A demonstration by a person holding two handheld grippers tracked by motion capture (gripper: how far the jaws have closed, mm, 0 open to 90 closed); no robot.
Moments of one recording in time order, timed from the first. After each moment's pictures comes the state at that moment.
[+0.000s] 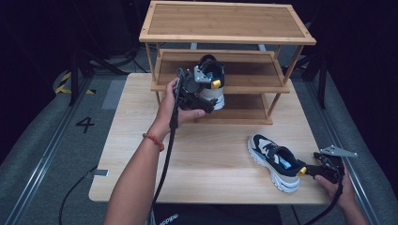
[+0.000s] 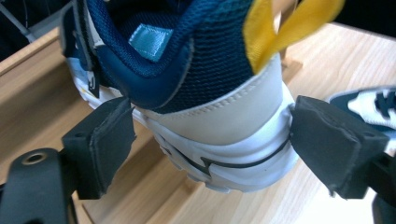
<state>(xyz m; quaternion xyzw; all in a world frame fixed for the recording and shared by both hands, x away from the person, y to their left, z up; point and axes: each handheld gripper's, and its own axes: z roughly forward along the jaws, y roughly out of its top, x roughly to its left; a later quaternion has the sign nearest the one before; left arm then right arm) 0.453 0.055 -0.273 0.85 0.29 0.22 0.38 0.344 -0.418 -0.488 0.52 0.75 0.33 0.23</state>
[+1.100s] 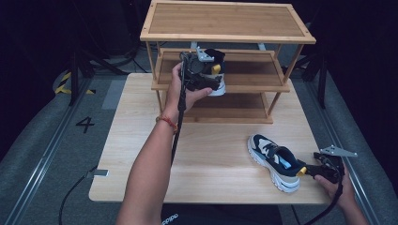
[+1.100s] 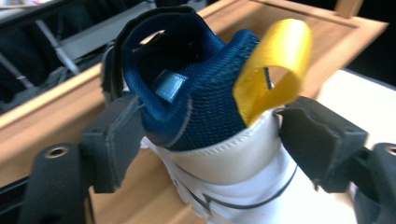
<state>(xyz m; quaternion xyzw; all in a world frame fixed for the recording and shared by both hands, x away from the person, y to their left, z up) 0.499 0.042 -0.259 0.80 0.34 0.27 0.41 0.344 -0.418 -0.488 0.52 0.75 0.33 0.23</state>
